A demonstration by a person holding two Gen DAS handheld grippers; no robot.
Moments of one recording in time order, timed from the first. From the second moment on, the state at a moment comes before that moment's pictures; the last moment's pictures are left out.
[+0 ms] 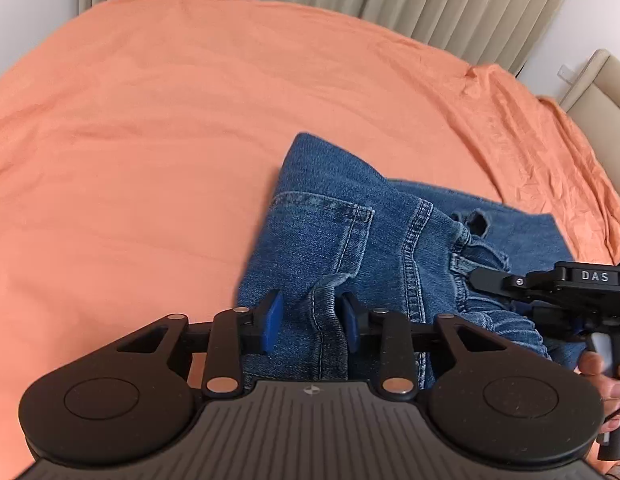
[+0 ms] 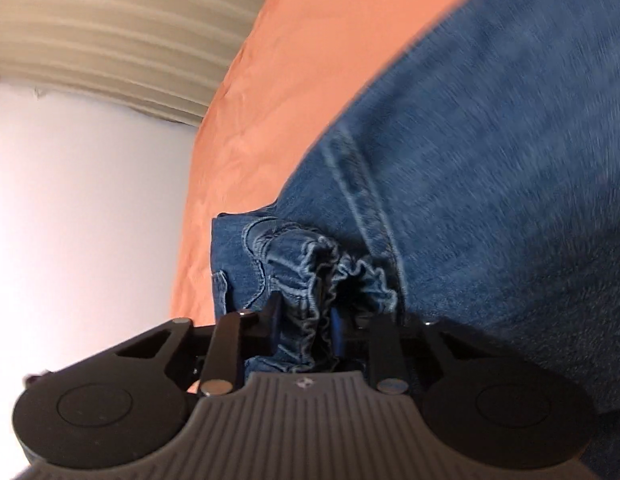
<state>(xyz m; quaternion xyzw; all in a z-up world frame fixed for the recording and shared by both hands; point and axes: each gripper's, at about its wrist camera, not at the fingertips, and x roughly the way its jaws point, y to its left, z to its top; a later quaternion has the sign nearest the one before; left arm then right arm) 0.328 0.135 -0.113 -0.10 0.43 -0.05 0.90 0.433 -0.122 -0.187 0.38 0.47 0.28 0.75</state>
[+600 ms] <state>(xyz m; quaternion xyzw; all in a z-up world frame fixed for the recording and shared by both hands) 0.312 0.127 -0.018 -0.24 0.30 -0.15 0.91 0.428 -0.139 0.051 0.08 0.35 0.28 0.89</state>
